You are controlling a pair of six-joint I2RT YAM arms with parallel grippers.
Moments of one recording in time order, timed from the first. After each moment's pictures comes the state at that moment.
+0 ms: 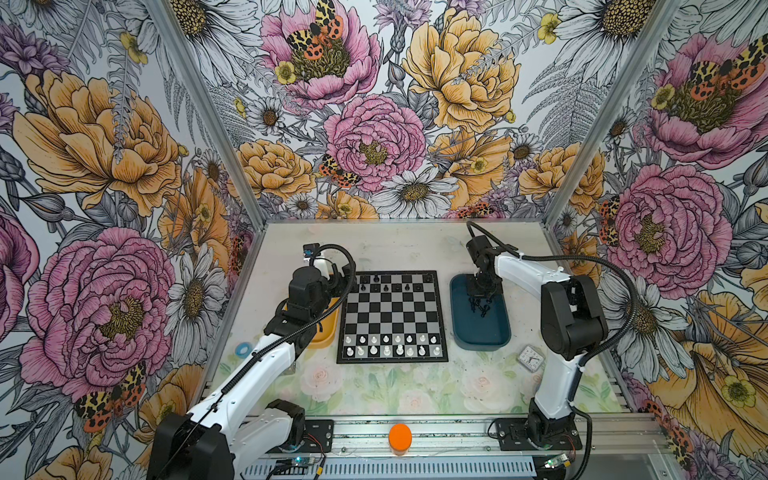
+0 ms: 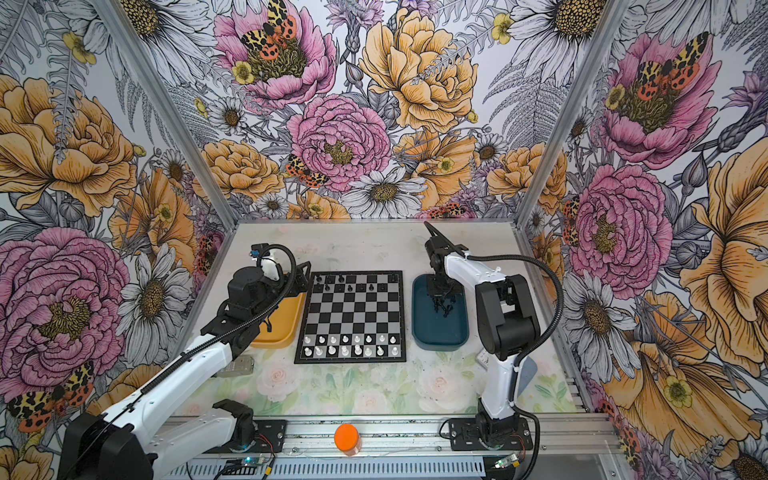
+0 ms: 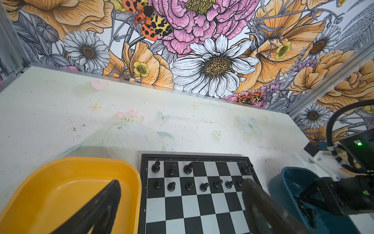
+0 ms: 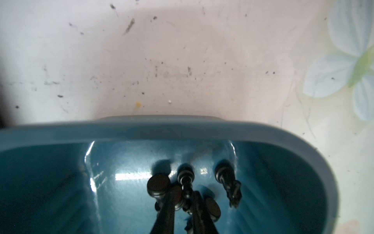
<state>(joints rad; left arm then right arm) -0.34 1.04 0.68 0.07 -0.10 -0.37 0.24 1.92 1.39 -0.89 0.10 0.28</state>
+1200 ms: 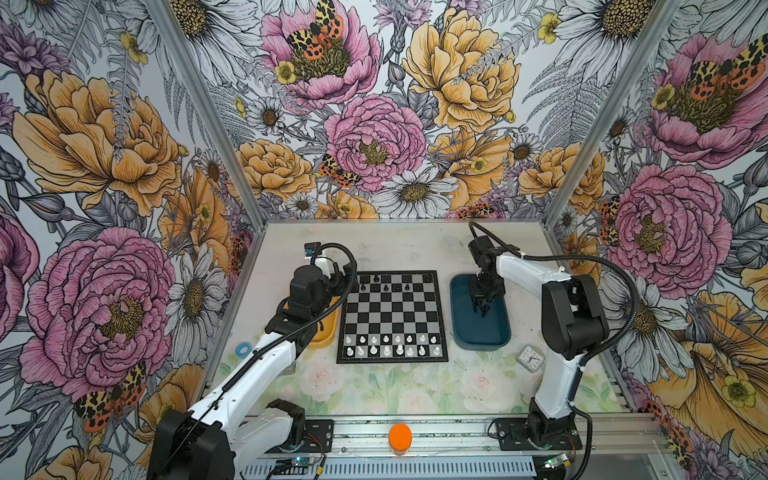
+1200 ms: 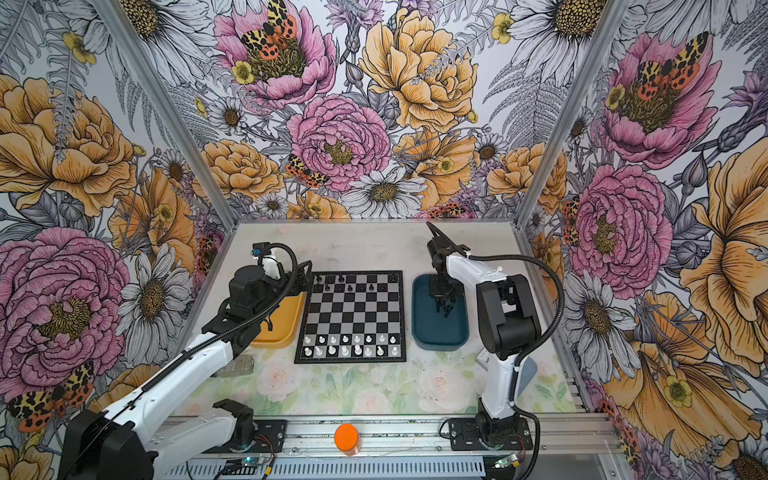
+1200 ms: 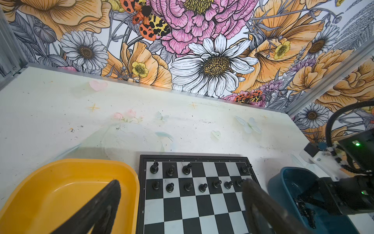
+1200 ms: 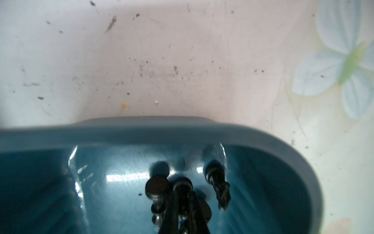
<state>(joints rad) -0.34 1.05 0.69 0.07 -0.10 -0.37 0.25 1.91 1.39 -0.91 0.12 0.28</state>
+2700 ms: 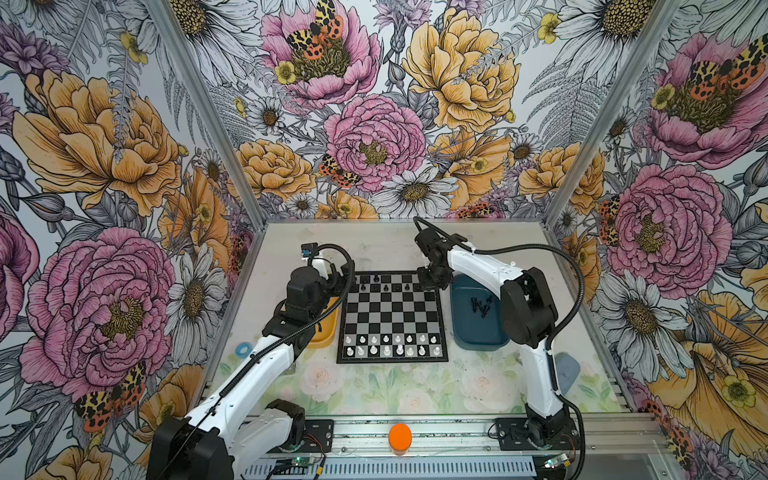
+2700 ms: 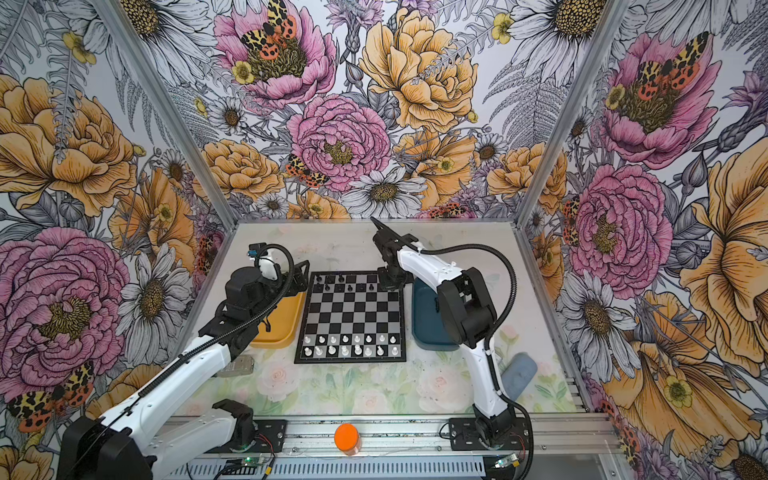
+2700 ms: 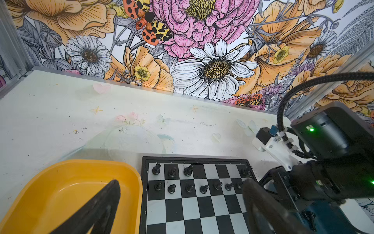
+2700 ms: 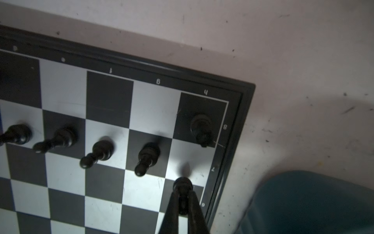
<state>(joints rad) -0.33 1.03 0.68 0.07 -0.10 -0.36 0.52 2.18 1.82 -1.01 0.00 0.31</state>
